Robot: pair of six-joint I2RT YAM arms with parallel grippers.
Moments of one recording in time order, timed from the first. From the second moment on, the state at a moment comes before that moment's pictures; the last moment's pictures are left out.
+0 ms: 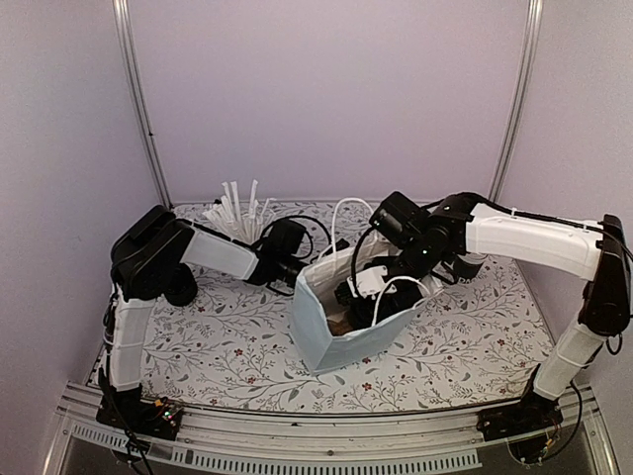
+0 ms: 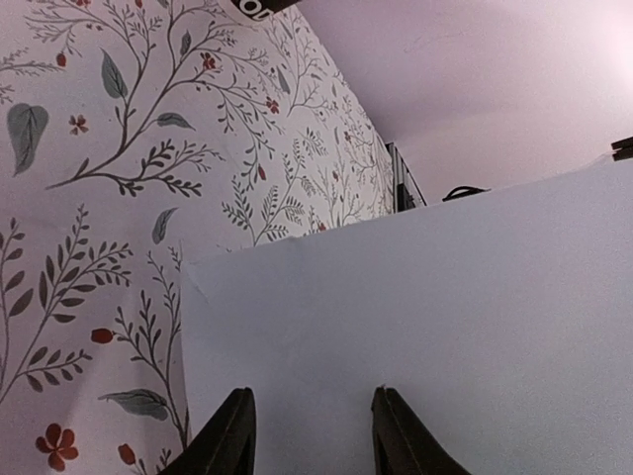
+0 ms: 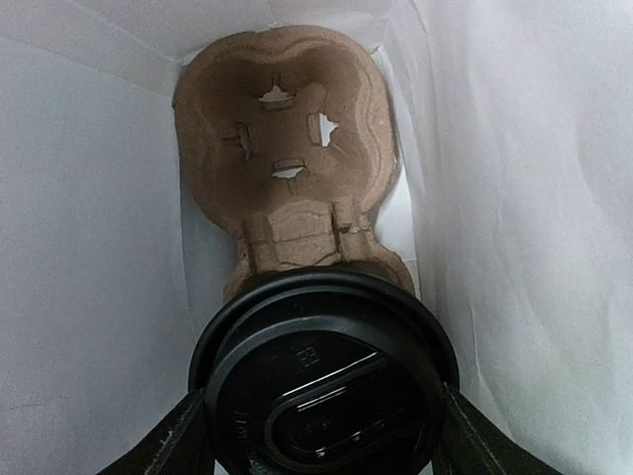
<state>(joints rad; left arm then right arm) -0.72 2.21 1.33 0.26 1.01 -0.51 0.89 1.66 1.39 -0.92 -0.18 -1.00</state>
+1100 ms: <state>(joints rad) -0.67 2.13 1.40 0.04 0.94 -0.36 0.87 1.79 1.50 -0.99 -0.24 -0.90</state>
